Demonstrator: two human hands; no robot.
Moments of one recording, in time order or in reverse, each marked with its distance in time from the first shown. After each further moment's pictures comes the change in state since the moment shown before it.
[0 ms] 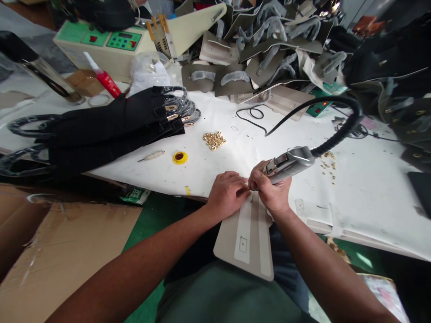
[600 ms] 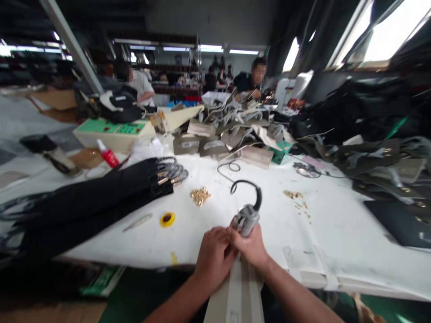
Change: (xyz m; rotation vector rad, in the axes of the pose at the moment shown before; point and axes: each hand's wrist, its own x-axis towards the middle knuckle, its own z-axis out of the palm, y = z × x) left_hand 0.000 0.008 -0.009 0.100 0.108 0.135; right_hand 0.001 -0.013 0.013 -0.120 -0.061 0.137
